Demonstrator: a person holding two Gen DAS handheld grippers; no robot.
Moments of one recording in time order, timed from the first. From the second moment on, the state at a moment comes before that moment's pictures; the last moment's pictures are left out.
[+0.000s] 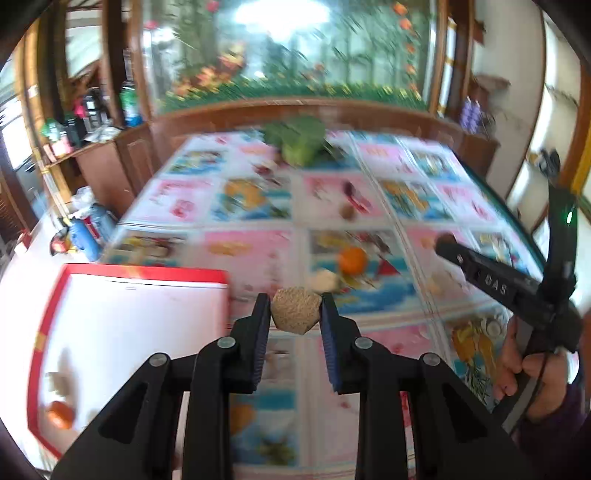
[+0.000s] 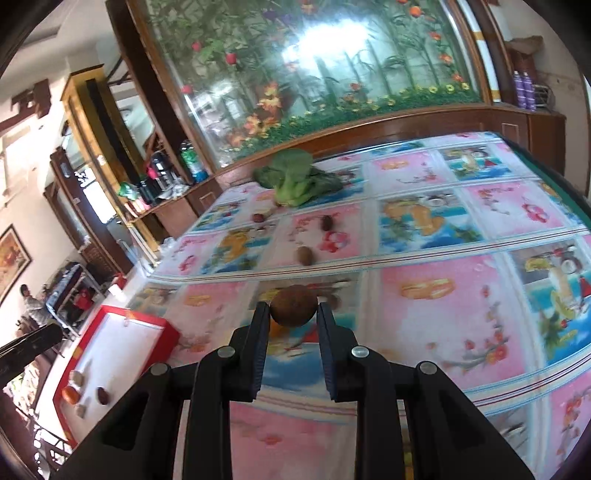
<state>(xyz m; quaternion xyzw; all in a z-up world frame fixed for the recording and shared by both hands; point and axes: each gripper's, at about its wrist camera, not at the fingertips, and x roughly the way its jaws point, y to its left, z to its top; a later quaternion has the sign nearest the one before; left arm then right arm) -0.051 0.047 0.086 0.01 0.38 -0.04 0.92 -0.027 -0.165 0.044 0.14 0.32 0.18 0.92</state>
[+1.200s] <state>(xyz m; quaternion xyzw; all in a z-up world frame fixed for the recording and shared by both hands) -0.082 0.259 0.021 -0.03 0.44 0.13 0.89 -0.080 0.059 0.013 0.02 0.45 0.34 0.83</state>
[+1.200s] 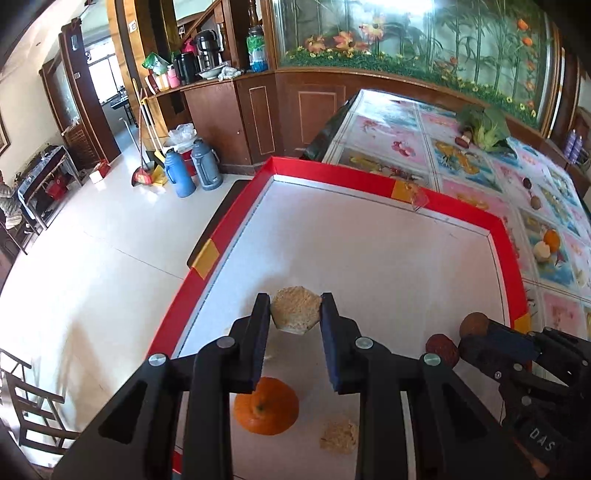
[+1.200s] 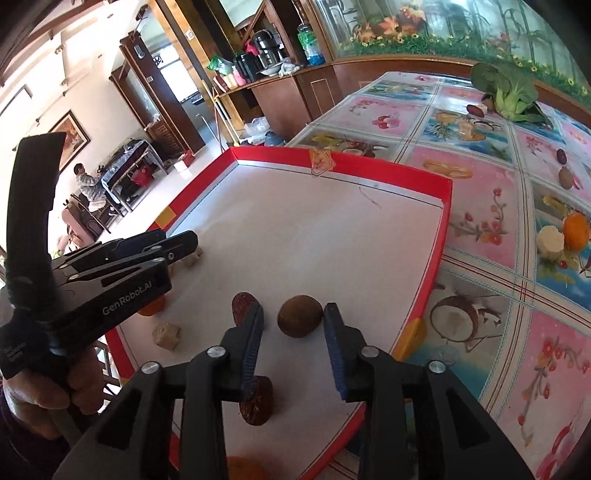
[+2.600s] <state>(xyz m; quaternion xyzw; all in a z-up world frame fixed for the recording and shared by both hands) -0.044 0.050 0.059 0.13 0.41 -0.03 0.90 0.042 -0.140 -0.001 0.19 0.48 0.19 0.84</state>
